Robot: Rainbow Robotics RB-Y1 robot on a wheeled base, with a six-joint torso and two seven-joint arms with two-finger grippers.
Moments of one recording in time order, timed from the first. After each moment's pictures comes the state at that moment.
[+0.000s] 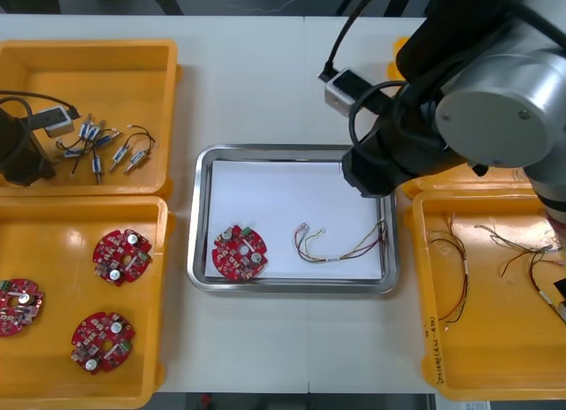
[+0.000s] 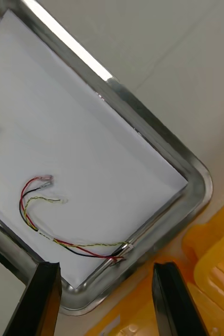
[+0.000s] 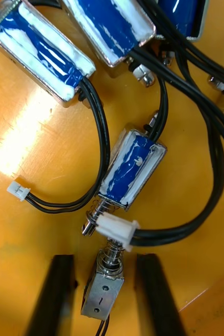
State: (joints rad) right arm -0.76 -0.54 0.34 -2.14 -0.72 1.92 1.37; left arm -0.74 0.94 -0.32 -0.98 0.99 1.20 -2.53
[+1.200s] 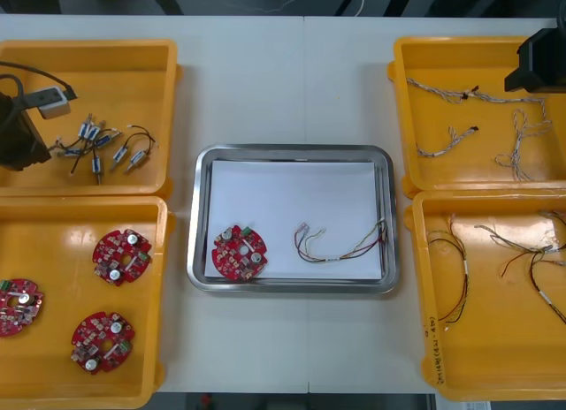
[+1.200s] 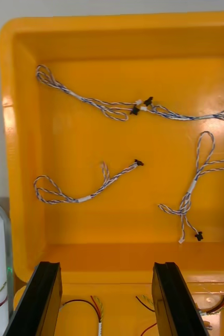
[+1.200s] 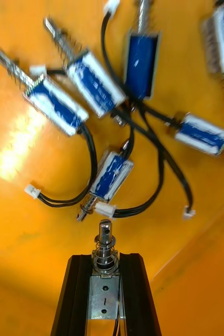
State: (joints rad) right arm -0.76 -0.67 -0.18 -1.82 -0.62 1.92 1.31; left arm -0.79 0.94 -0.23 -1.03 0.99 1.38 -2.53
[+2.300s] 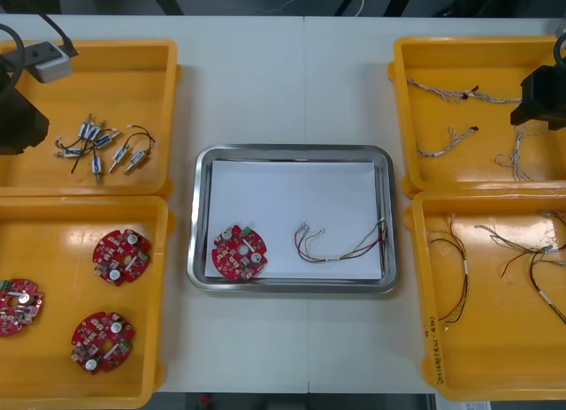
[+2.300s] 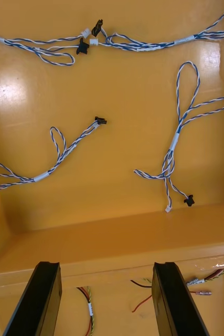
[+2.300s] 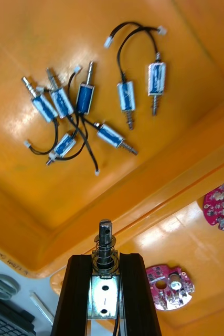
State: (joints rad) right arm -0.76 -0.67 -0.18 -1.59 -0.58 1.92 1.32; left arm -0.67 0.92 -0.03 -1.81 0.83 1.91 -1.87
